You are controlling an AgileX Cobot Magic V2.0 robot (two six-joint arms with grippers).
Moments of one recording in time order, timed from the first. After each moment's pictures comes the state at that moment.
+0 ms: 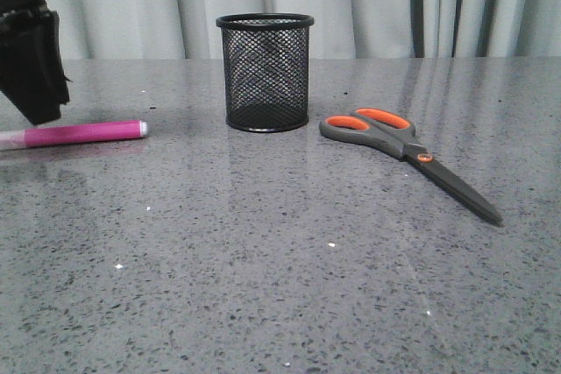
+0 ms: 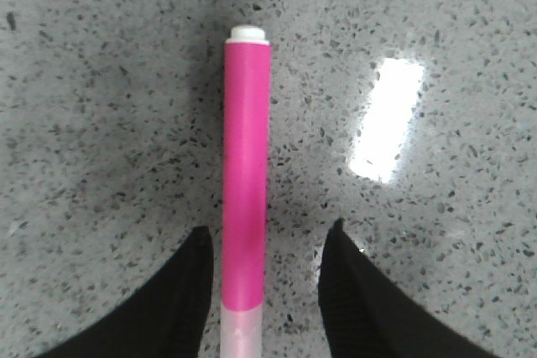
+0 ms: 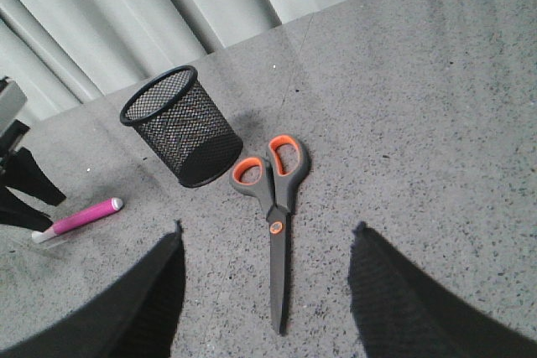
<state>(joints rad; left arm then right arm) -0.23 1.74 -1.45 -0.22 1.21 1.16 0.14 0.22 -0.33 0.51 0.42 -0.02</state>
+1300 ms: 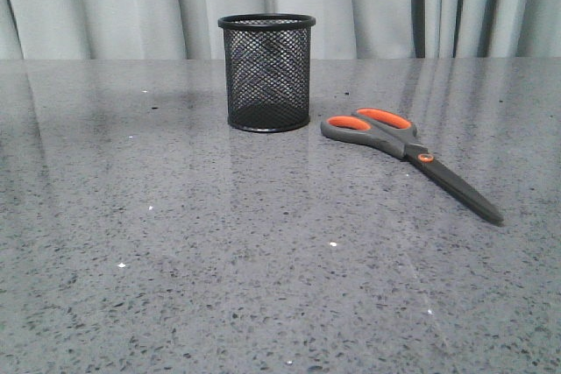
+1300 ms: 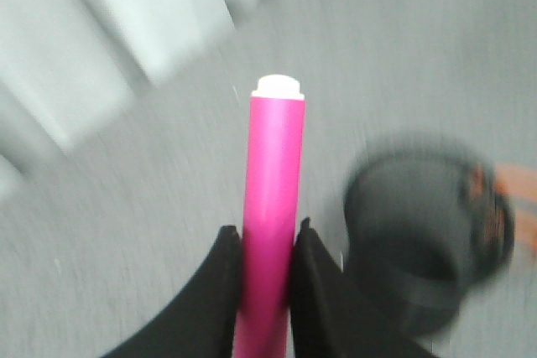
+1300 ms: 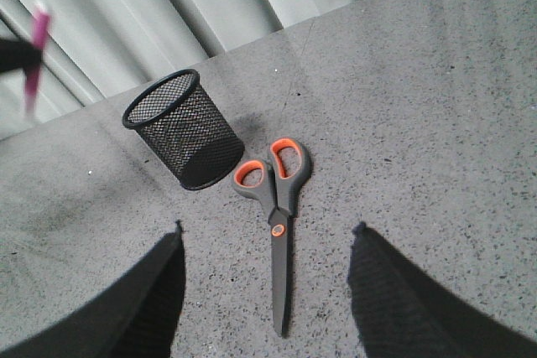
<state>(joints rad) -0.18 1.58 -1.46 -0.93 0.72 1.15 0.14 0.22 -0.33 0.51 0.41 -0.02</state>
